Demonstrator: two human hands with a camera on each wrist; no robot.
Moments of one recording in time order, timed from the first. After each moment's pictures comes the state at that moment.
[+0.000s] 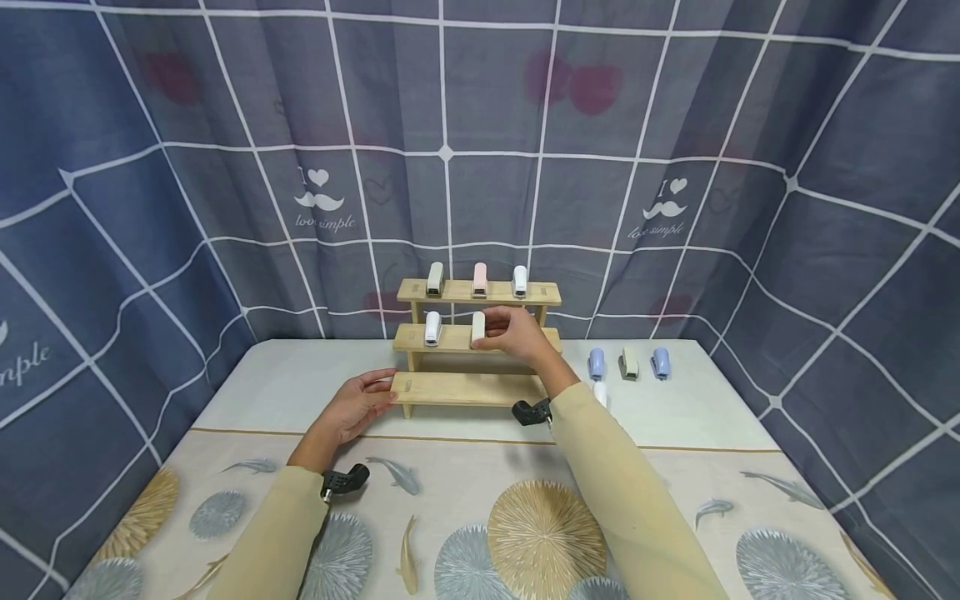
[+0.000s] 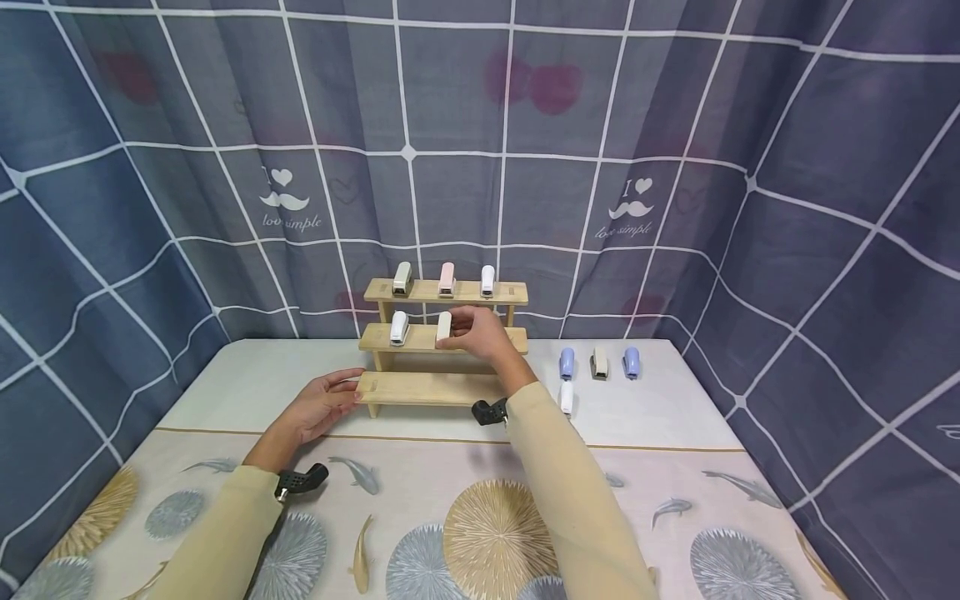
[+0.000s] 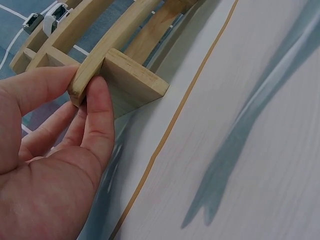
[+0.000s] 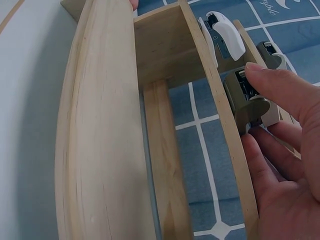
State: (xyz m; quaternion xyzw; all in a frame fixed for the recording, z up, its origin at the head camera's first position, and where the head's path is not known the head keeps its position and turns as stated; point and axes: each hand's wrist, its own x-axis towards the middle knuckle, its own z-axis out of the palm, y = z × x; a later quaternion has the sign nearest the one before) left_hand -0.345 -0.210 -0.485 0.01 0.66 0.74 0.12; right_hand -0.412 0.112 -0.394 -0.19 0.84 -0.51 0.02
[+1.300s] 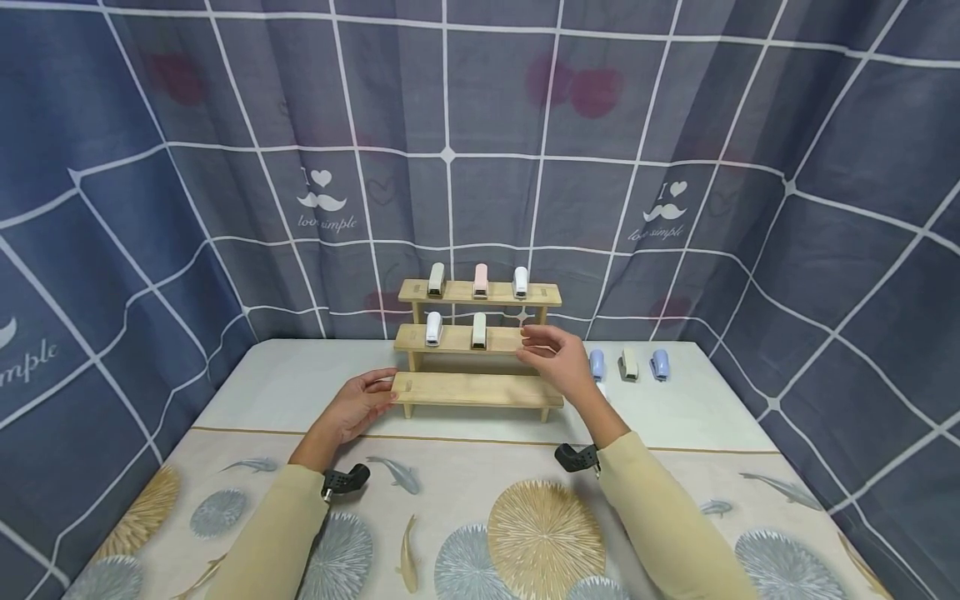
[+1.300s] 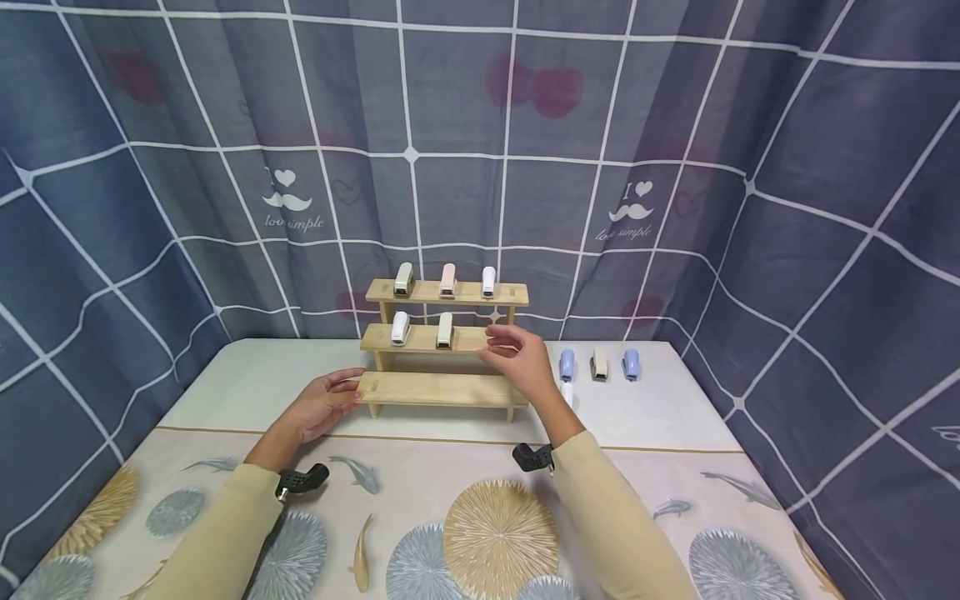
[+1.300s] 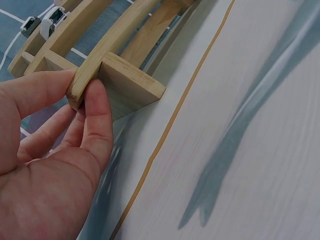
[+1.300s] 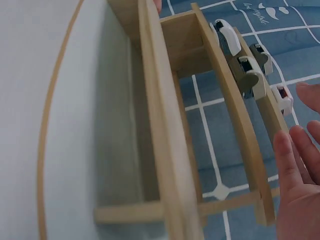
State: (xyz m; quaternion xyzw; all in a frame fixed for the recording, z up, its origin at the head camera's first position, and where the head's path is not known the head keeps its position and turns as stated) left_hand -0.345 -0.210 -0.485 0.00 0.66 0.74 0.11; right_hand -0.361 0.168 -0.419 -0.18 0.74 -0.64 -0.10
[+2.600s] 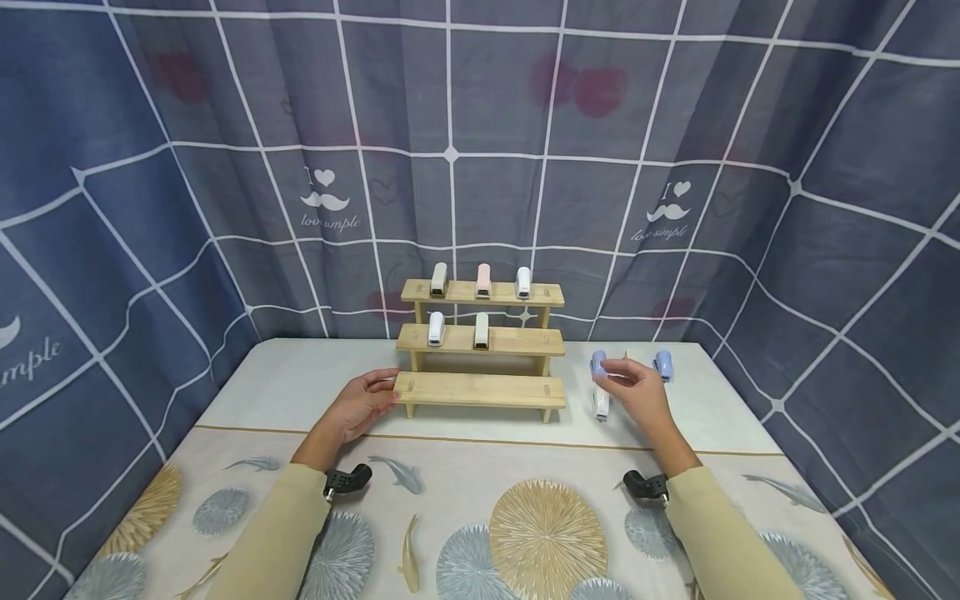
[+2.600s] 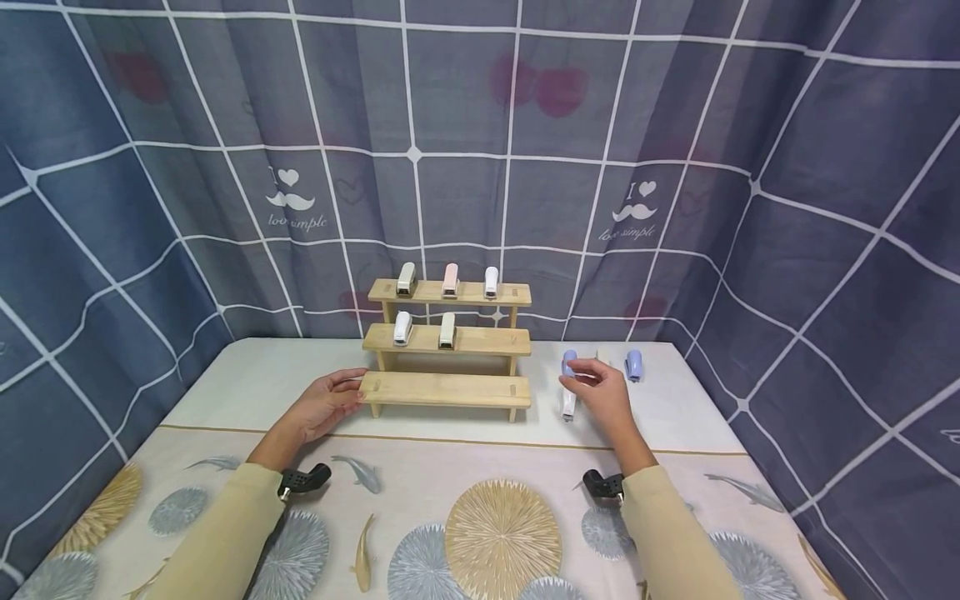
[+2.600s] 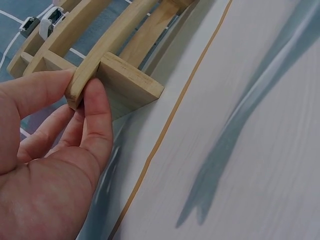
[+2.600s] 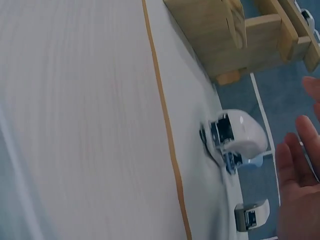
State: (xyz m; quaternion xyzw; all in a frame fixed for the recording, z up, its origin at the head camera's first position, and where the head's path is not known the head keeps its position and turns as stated) left_hand -0.344 -0.211 -0.486 0.01 0.66 0.75 0.11; right_hand -0.335 0.283 -0.462 -0.06 0.83 -0.54 -0.14
